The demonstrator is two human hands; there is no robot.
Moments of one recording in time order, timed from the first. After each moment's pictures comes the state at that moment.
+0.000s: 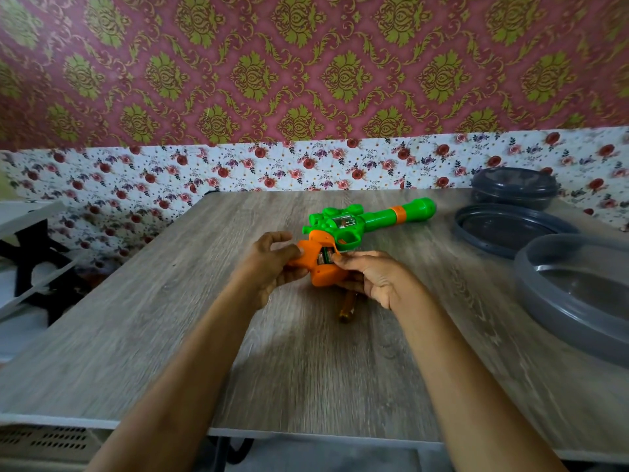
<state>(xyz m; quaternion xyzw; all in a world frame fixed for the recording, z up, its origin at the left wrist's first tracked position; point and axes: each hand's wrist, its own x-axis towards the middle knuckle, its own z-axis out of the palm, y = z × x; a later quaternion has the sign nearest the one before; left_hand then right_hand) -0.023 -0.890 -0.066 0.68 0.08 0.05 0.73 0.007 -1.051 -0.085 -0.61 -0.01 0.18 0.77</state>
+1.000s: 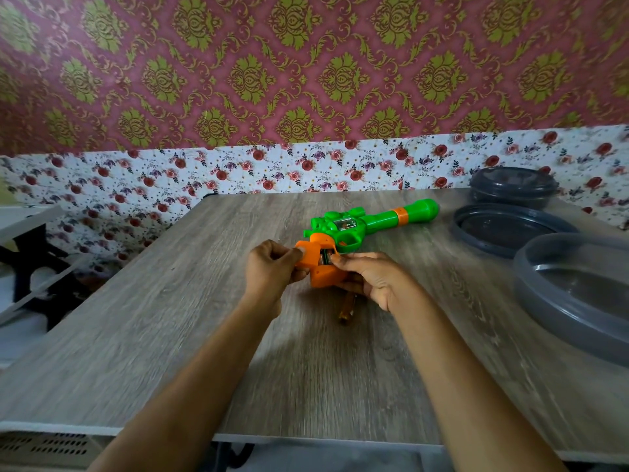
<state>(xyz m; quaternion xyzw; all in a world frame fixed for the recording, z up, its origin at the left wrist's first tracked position) -0.026 -0.903 -0.077 0.68 0.10 0.16 0.70 0.005 -1.050 -0.083 -0.60 0.01 0.16 0.79</state>
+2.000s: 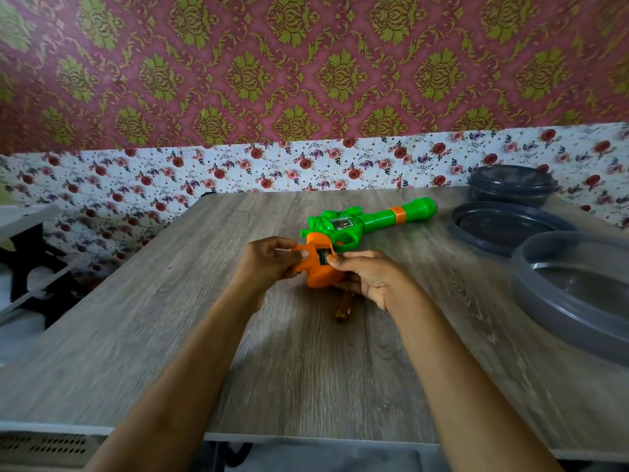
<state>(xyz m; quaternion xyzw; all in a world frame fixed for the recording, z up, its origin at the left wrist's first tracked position) -0.019 -0.889 -0.072 0.76 0.05 0.09 0.64 0.003 -1.050 -0.082 -0.61 0.00 0.17 0.78</state>
